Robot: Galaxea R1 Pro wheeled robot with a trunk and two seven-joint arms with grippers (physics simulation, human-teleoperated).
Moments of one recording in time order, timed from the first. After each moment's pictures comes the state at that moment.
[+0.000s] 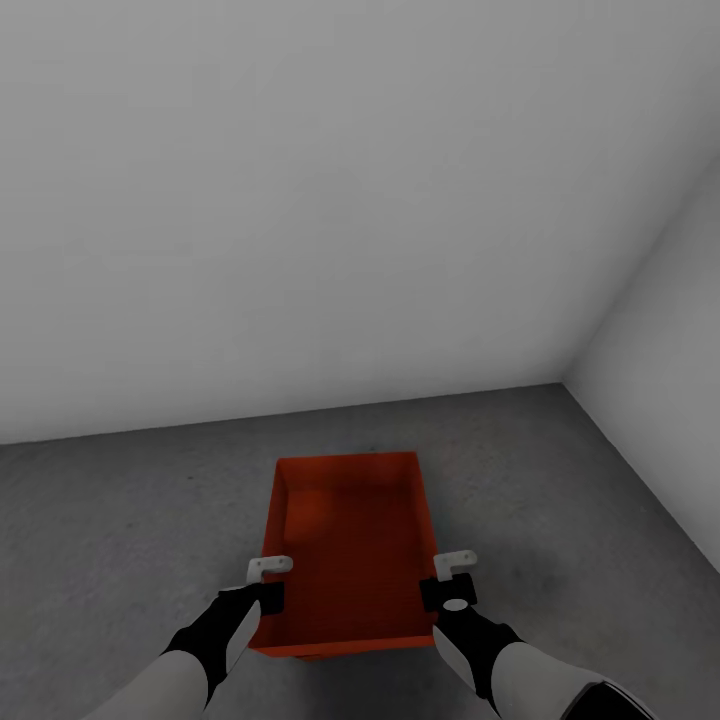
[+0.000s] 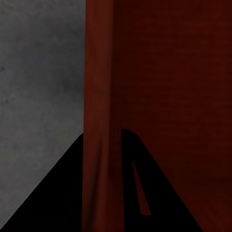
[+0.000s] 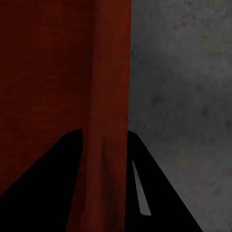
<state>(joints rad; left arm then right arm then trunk) -0.63 -0.10 0.11 -0.36 -0.03 0.27 0.10 -0.70 0.13 0.55 -0.14 -0.34 -0.05 -0.33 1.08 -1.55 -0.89</state>
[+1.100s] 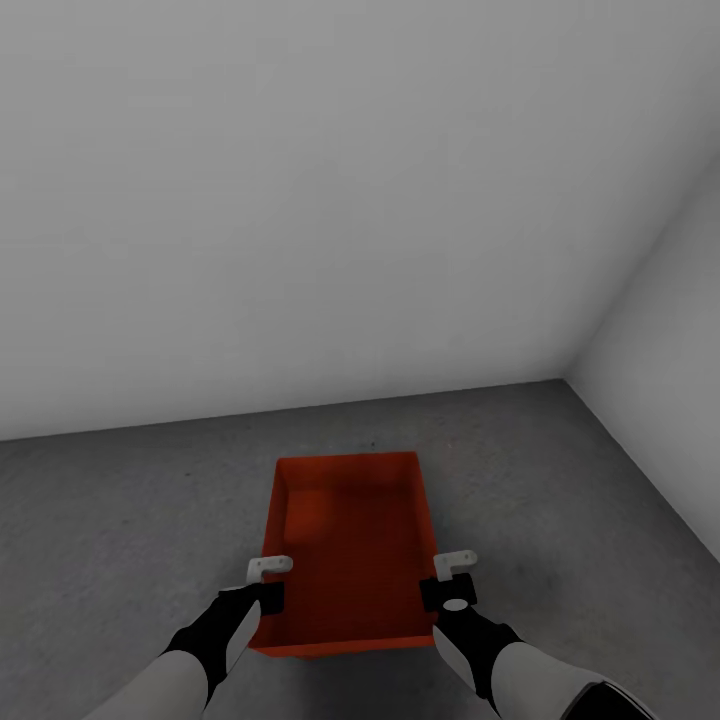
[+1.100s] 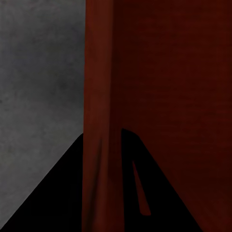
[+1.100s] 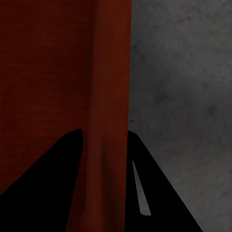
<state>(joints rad) -0.63 -0.10 0.11 -0.36 -0.03 0.27 0.10 -0.70 0.13 0.55 -0.14 -0.34 -0.05 -0.33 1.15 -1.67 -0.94</state>
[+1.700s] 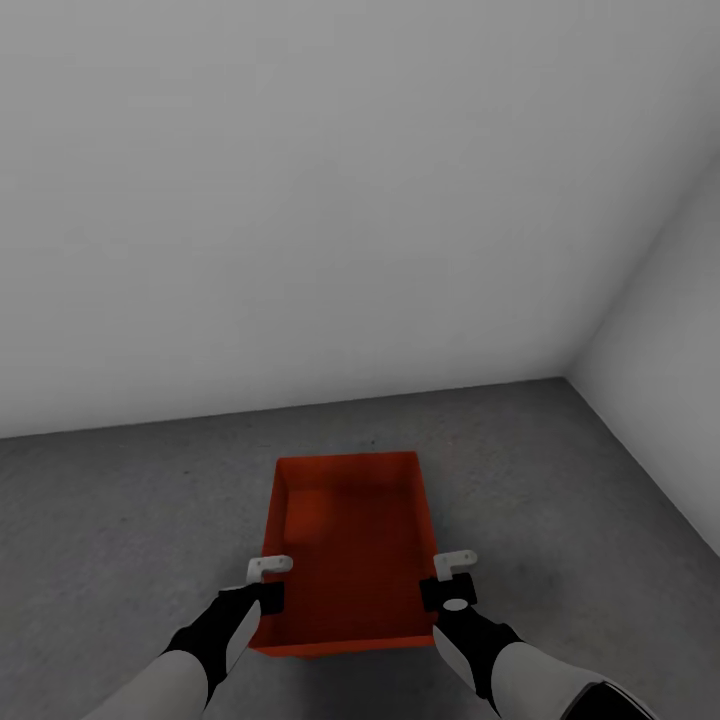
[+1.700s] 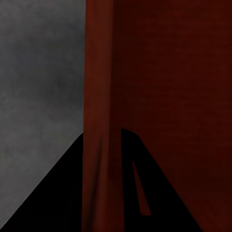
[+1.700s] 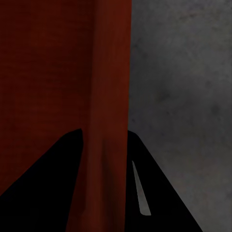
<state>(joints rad) -0.63 -0.10 0.11 -0.36 -0.03 0.27 0.10 -0.70 0.13 0.55 -0.14 -0.34 -0.05 -0.33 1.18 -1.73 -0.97</state>
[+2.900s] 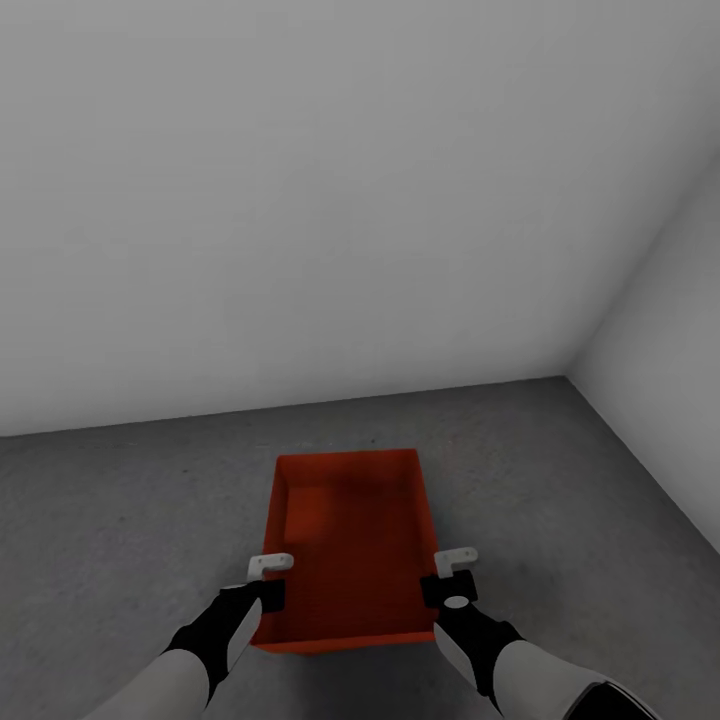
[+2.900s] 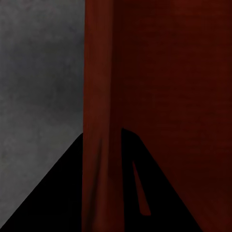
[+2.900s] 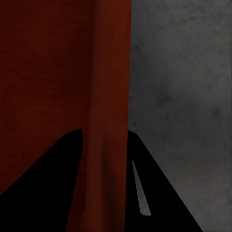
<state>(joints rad) -0.63 -0.10 0.11 -0.37 -0.03 0.27 0.11 -0.70 0.12 0.55 -0.16 -0.33 -0.05 -0.33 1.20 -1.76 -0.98</state>
